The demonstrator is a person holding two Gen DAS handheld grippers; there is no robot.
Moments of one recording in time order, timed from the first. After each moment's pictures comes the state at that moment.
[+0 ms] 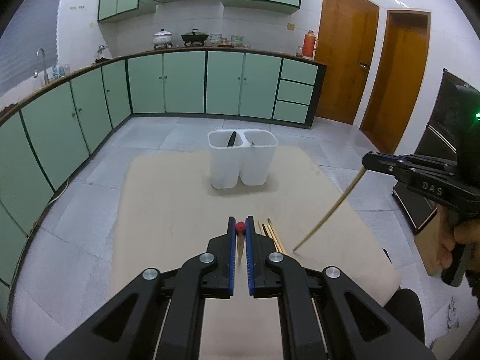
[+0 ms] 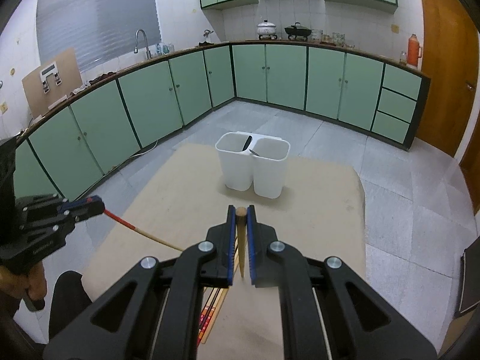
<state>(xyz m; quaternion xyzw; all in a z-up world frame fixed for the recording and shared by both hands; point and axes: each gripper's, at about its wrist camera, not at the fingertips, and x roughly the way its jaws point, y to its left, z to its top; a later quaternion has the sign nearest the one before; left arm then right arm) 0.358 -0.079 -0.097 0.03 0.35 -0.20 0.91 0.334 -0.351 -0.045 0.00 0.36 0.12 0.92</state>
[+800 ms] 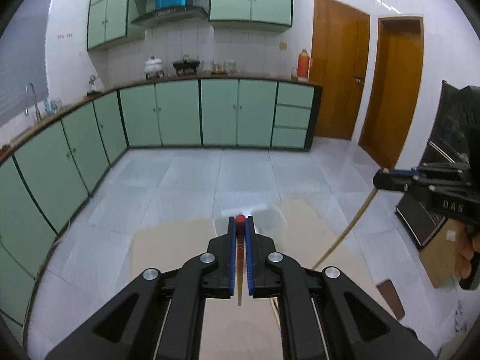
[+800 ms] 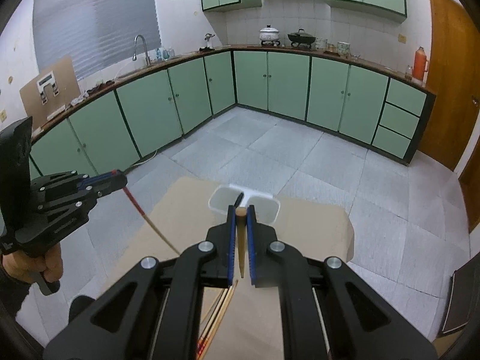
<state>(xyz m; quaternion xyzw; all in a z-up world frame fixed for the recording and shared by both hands) 0.469 -0.109 0.008 0.05 0.30 -0.21 0.93 0.422 -0.359 0.060 -0.01 0.37 0.13 0.92</state>
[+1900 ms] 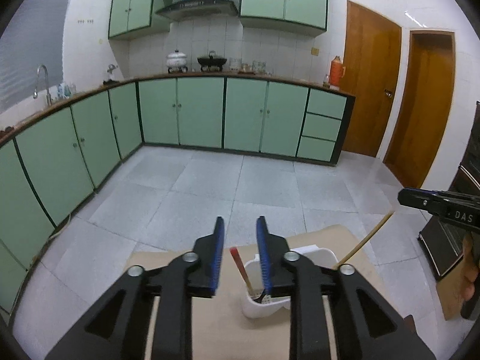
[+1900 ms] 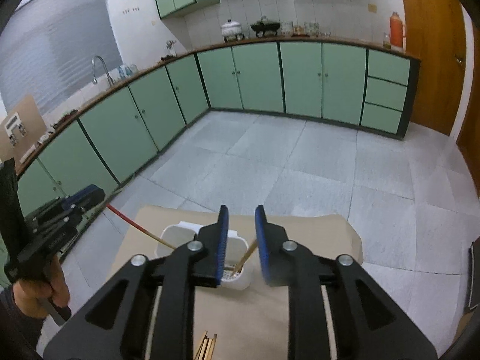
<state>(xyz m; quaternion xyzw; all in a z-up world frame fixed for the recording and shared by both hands) 0.597 -0.113 -0.054 0.02 0.29 -0.16 0.94 0.541 -0.408 -0.014 0.06 0.36 0.08 0.93</state>
